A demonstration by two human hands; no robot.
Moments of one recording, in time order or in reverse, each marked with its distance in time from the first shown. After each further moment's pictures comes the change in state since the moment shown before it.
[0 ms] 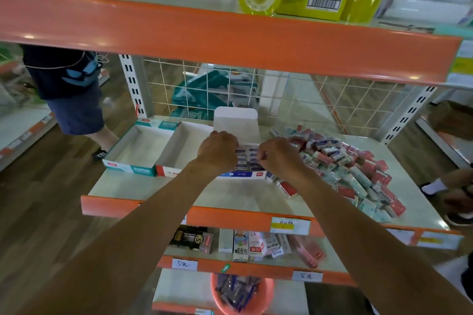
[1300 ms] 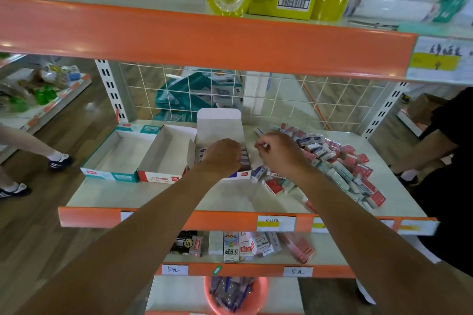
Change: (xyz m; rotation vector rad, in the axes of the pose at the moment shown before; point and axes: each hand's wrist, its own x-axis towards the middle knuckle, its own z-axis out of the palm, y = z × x) left_hand 0.019 0.025 0.031 0.039 -0.061 0.146; right_hand -0.016 0.024 -0.021 0.101 0.152 -0.021
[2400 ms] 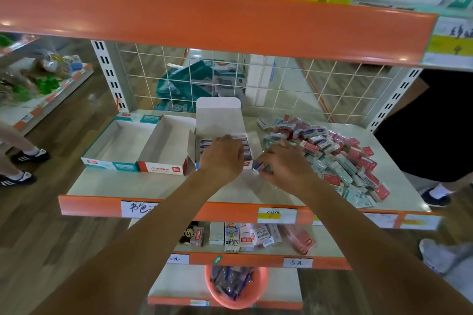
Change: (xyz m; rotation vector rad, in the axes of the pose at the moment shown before) left_hand -0.033 0.009 -0.002 -0.115 0.107 -0.077; right_hand -0.036 0.009 0.014 -0.404 -0.210 -0.113
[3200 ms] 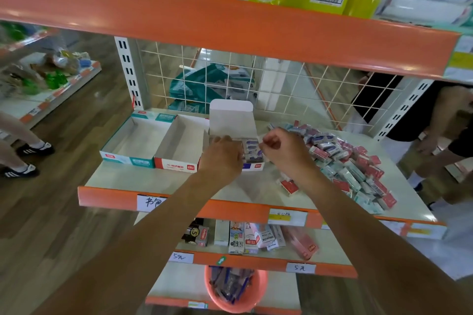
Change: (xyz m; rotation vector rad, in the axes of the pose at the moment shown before) left_hand -0.017 -0.023 -0.013 0.017 0.027 -0.031; right_hand 0.026 -0.031 -0.027 0.688 0.246 0.241
